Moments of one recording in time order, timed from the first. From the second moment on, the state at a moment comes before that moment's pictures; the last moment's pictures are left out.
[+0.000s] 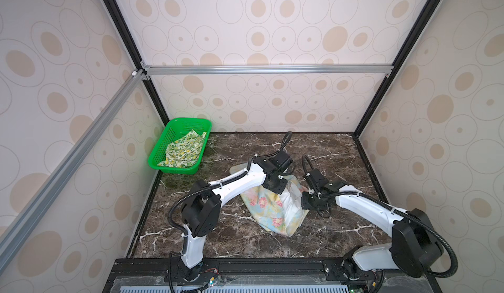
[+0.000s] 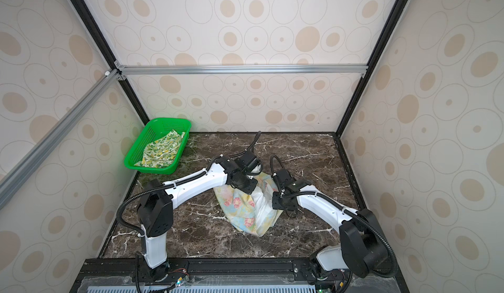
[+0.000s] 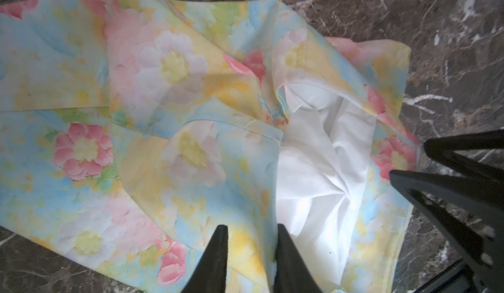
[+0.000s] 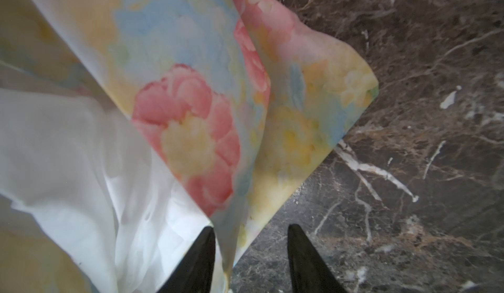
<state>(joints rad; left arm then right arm) -0.85 1.93 1.64 -0.90 -0.03 -0.28 0.51 1.38 0.86 -0.75 0.00 0.63</state>
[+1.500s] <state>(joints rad) -0.40 1.69 2.17 -0.99 -0.22 -0.15 0.28 1.37 1.84 -1.07 0.07 0.28</state>
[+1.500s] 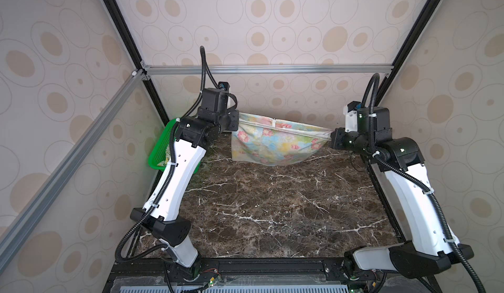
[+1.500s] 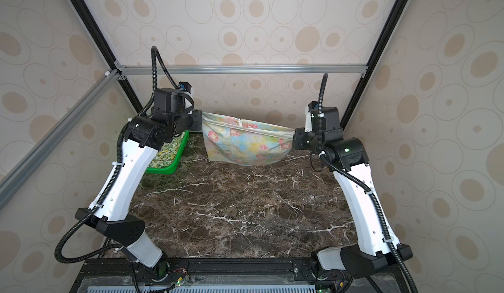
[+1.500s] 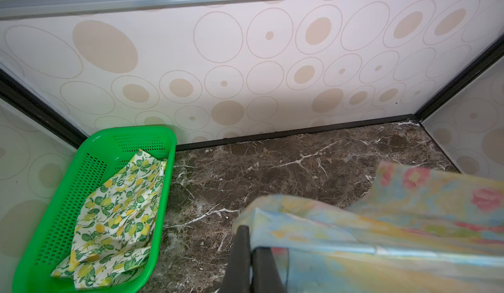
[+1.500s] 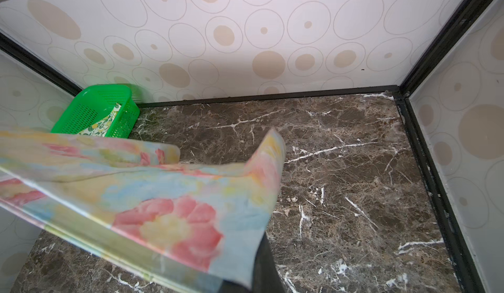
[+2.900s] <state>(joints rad) -0.43 1.19 0.73 -0.42 0.11 -0.46 0.26 0.97 0.67 -0.78 -0.15 0.47</state>
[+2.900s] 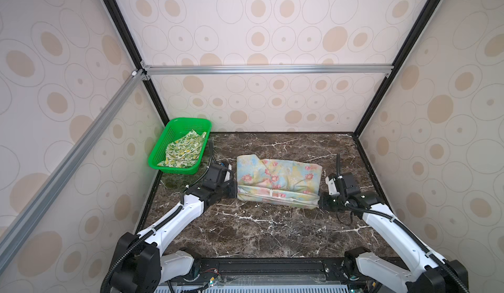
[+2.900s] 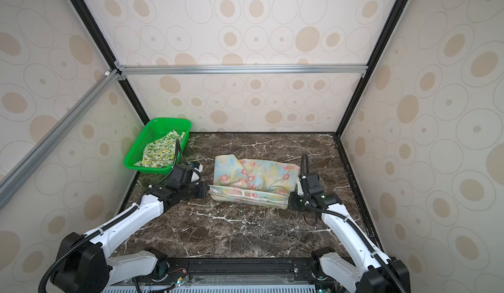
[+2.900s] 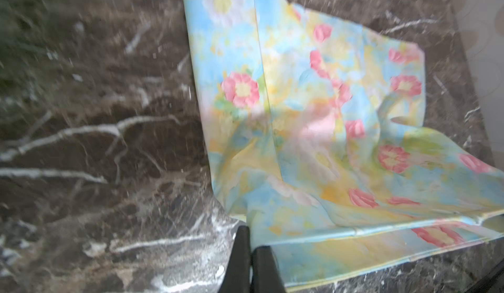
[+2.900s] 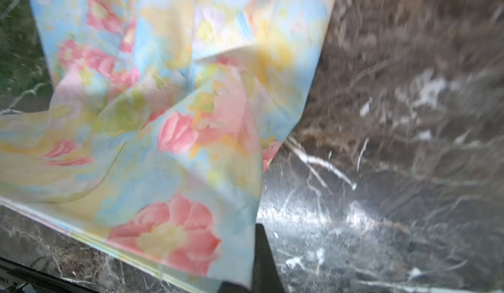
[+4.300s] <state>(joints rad) -0.49 1.65 0.99 -0.32 0.08 -0.46 0.31 1.40 0.72 -0.65 0.01 0.69</state>
